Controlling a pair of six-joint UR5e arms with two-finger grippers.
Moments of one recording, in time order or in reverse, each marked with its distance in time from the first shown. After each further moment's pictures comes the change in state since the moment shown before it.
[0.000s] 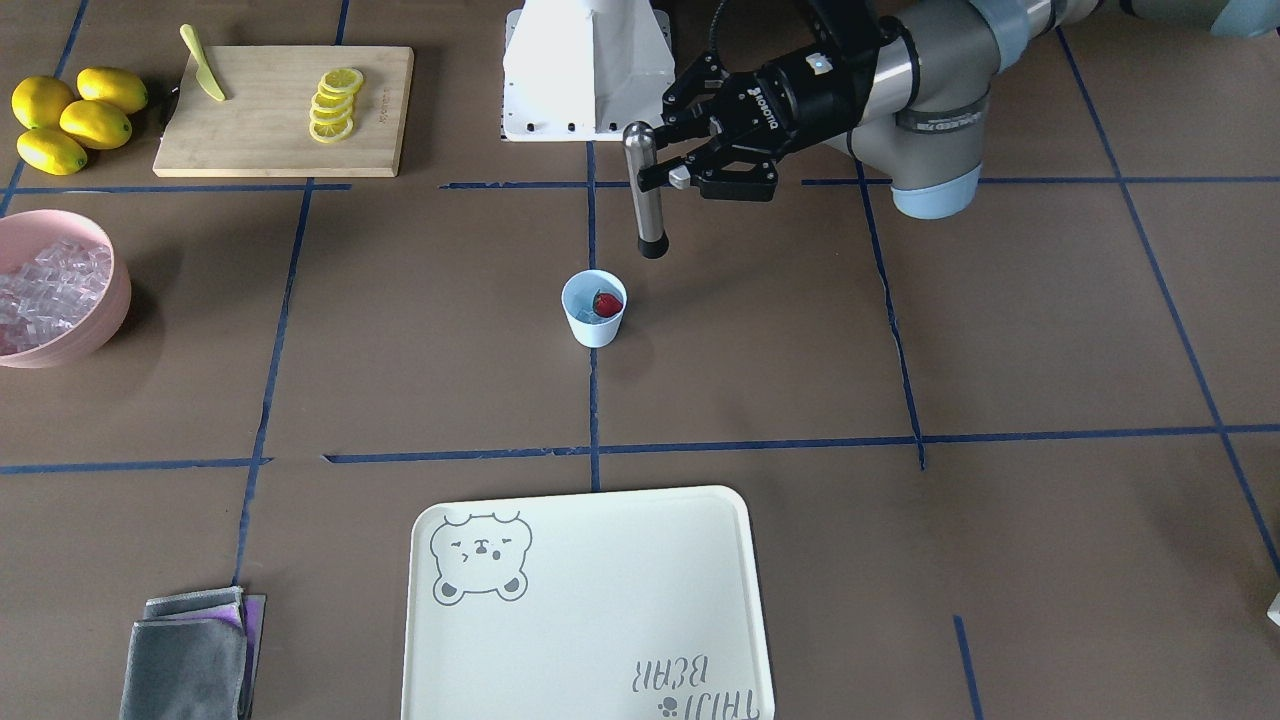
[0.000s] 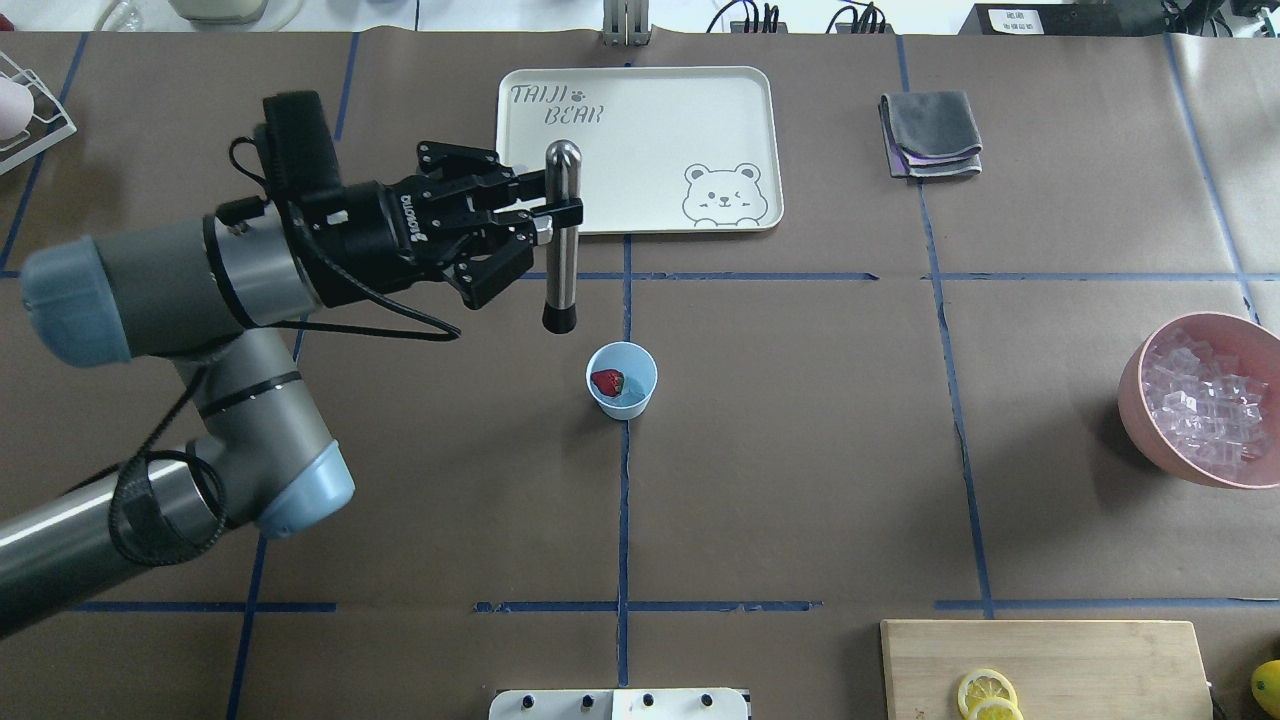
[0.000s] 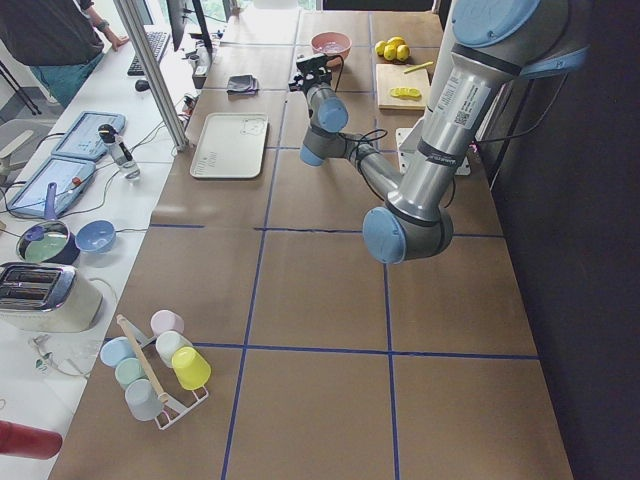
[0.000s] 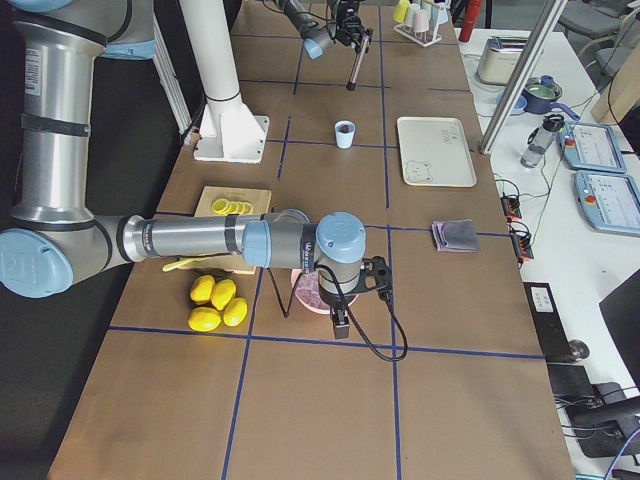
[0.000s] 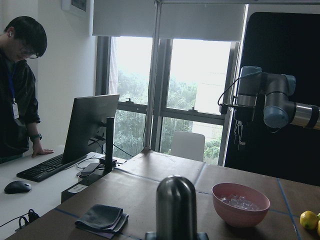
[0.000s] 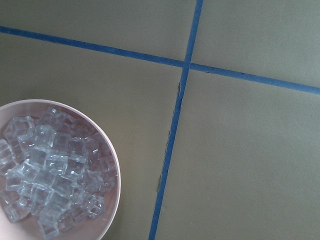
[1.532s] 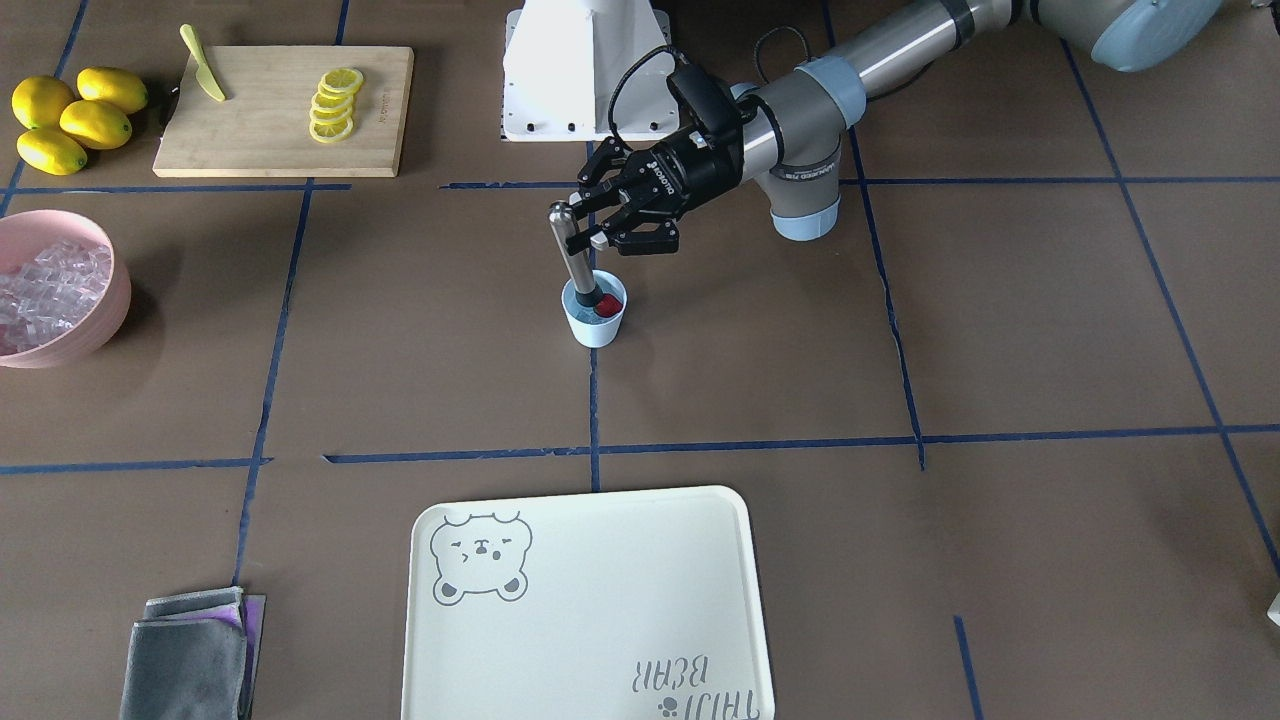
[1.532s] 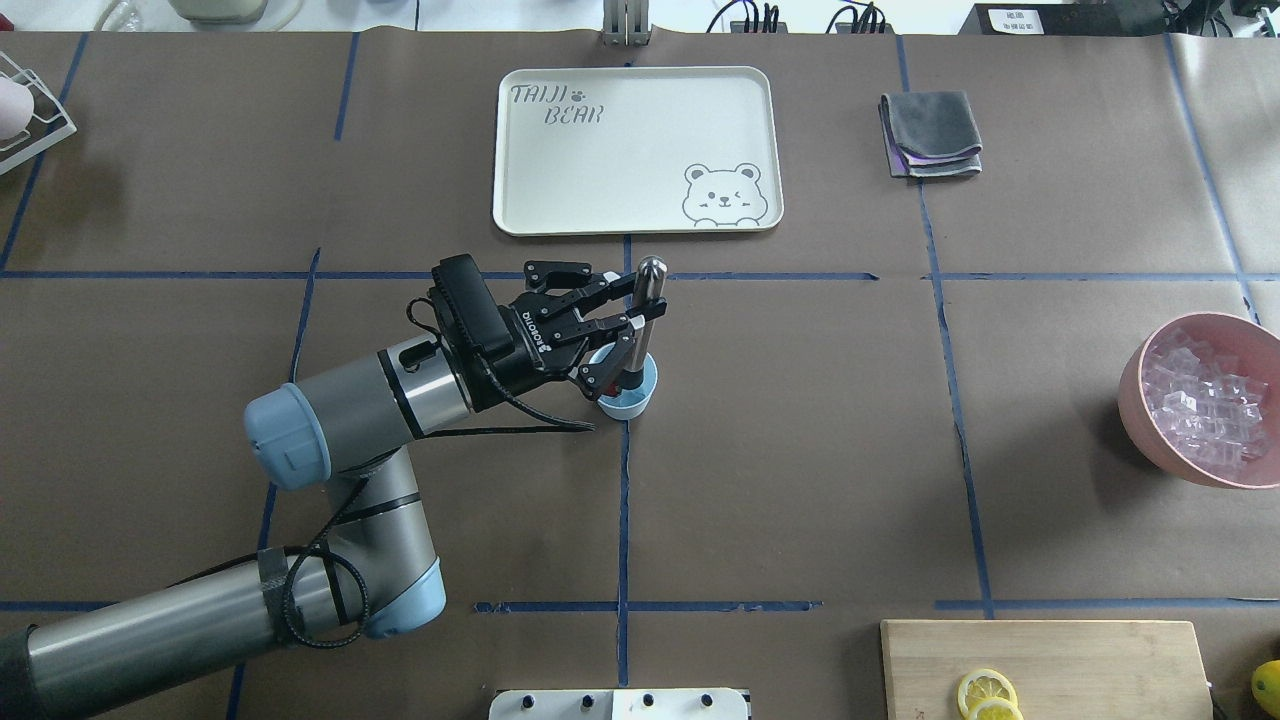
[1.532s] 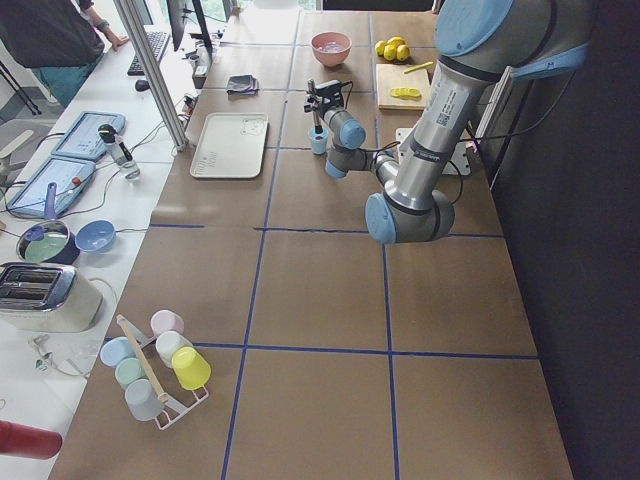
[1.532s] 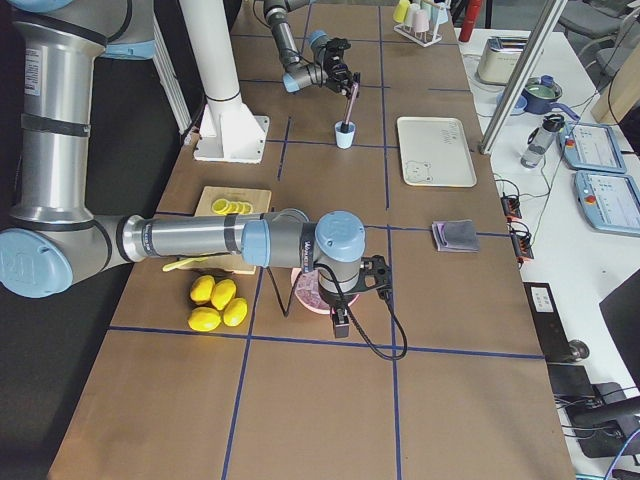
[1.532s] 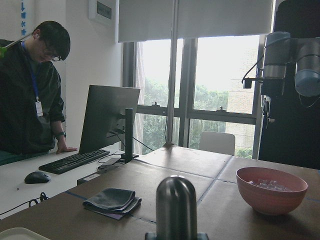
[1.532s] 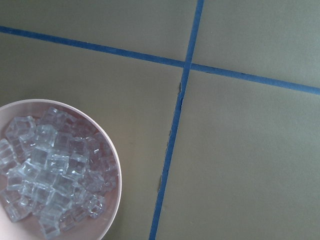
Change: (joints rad) left arm 0.197 -0.106 0.276 -0.125 0.264 0.149; right arm 0.000 -0.001 0.002 0.000 0.000 0.000
